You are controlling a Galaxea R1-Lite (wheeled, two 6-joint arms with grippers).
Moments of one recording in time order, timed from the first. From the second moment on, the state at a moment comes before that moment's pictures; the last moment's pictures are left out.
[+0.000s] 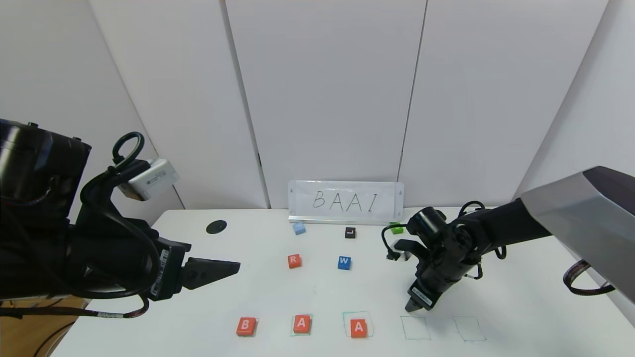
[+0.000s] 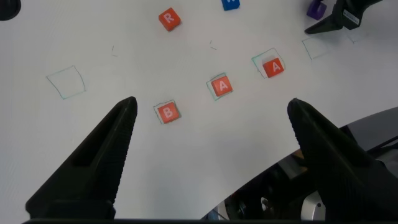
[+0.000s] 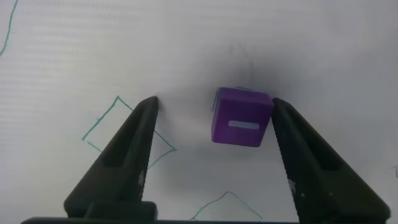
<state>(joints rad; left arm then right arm) -0.32 1.36 -0.97 0.31 -0.17 -0.01 0.39 2.31 -1.41 0.38 0.07 -0.37</state>
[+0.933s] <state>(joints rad) -0.34 1.37 -0.96 0.31 -0.15 -0.01 0.40 2.30 -1.41 0.38 0.07 -0.38</state>
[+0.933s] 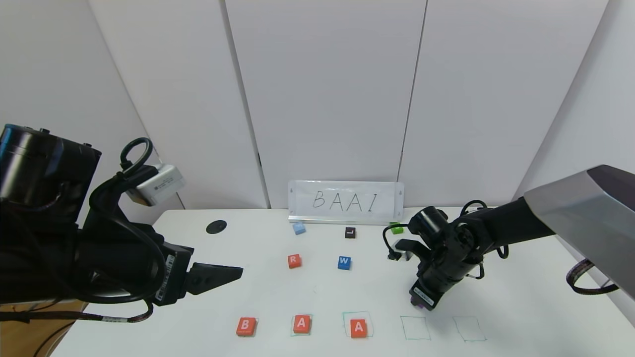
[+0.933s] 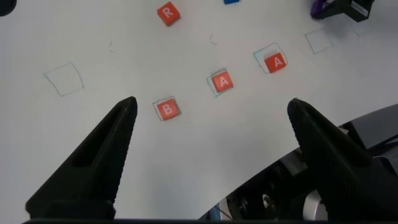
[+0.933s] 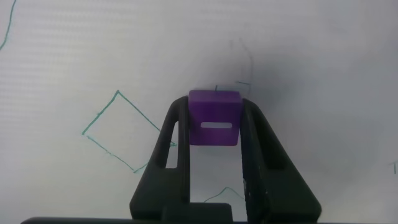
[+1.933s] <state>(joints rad) -0.34 1.38 -0.95 0.31 -0.15 0.00 0.49 2.19 -1.32 0.47 0.11 -0.79</state>
